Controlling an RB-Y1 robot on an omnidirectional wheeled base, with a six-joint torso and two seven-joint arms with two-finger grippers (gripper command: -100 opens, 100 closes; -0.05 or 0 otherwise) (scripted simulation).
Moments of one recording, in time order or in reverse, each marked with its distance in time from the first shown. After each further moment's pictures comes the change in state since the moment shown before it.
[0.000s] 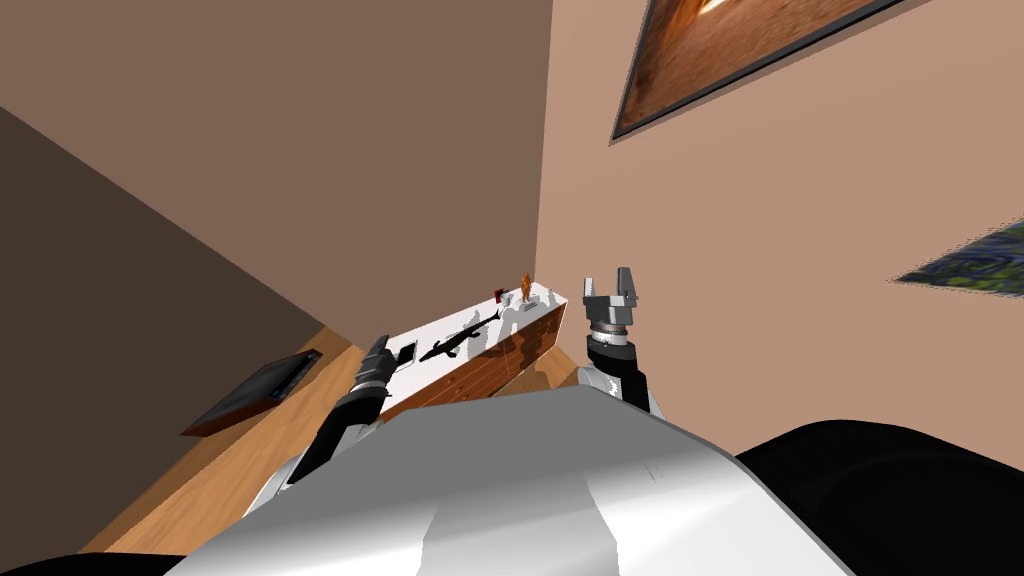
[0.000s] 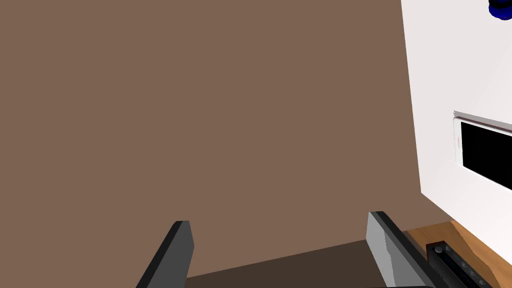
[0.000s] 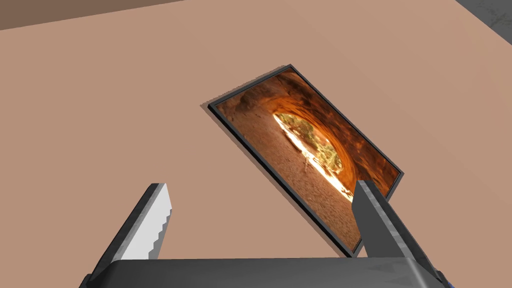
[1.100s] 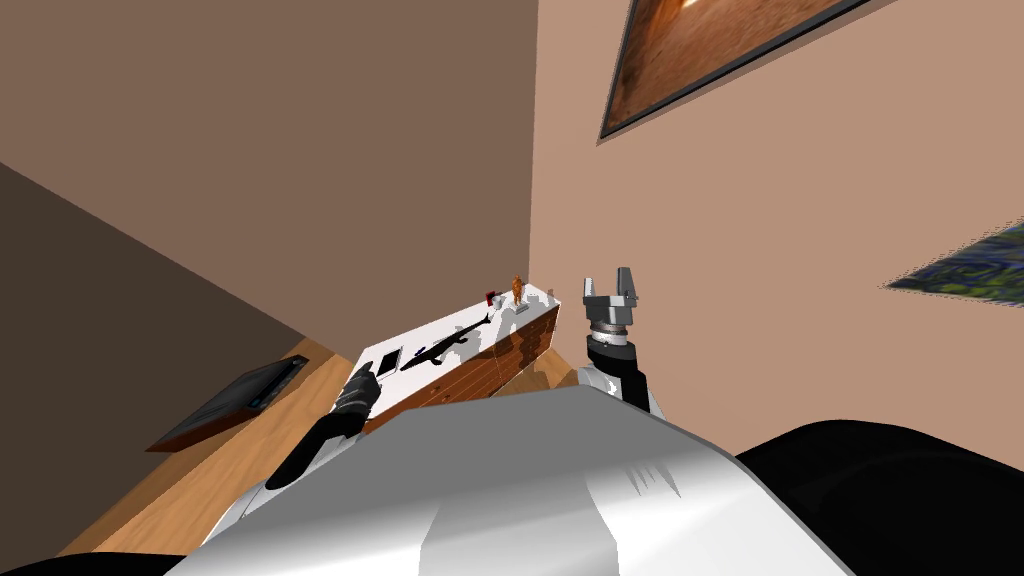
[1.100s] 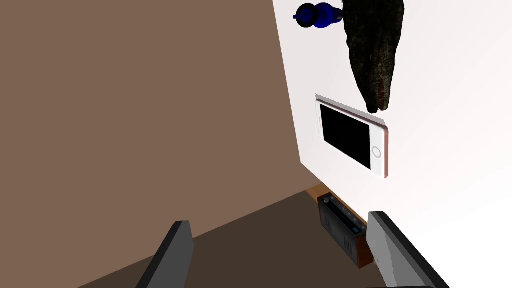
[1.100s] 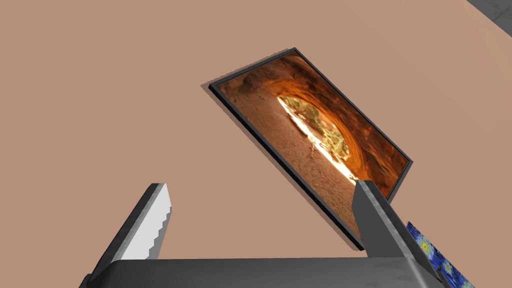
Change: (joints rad) left arm 0.008 0.021 0.104 0.084 0.058 0.282 0.044; right arm 0.000 0.000 0.000 0.000 0.000 0.000 0.000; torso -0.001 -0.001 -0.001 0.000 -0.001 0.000
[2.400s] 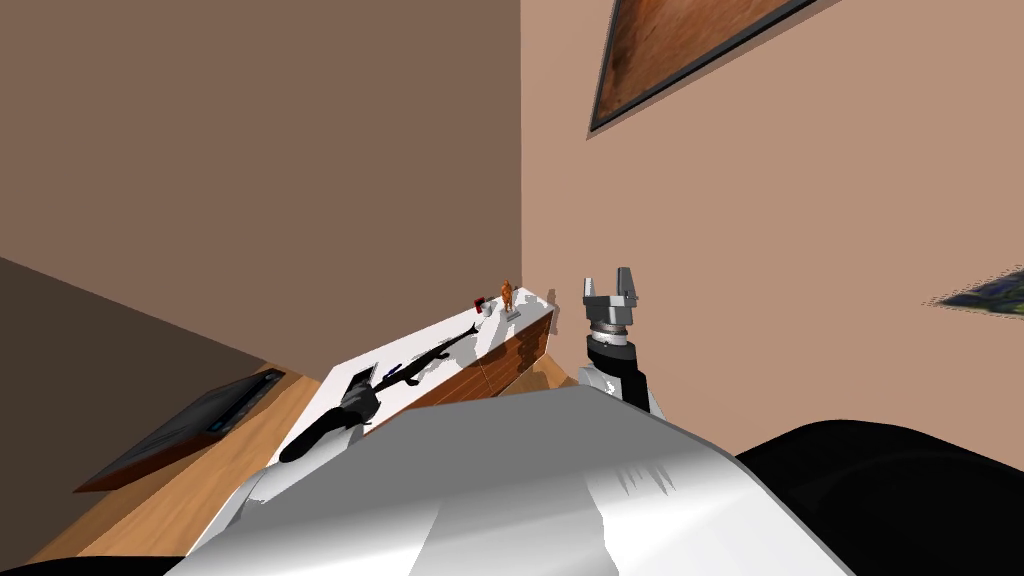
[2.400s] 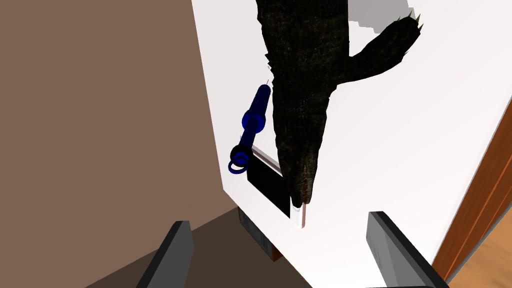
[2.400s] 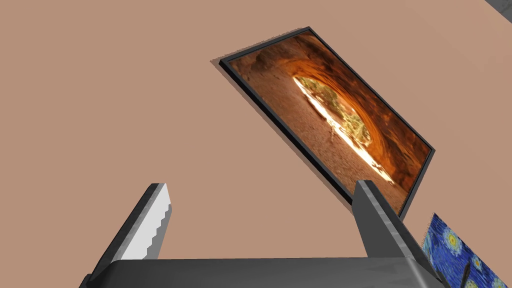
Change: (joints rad) left arm -0.070 0.061 0.031 0.095 0.043 0.286 0.127; right arm 0.000 0.000 0.000 0.000 0.000 0.000 0.000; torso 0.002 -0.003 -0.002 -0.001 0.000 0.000
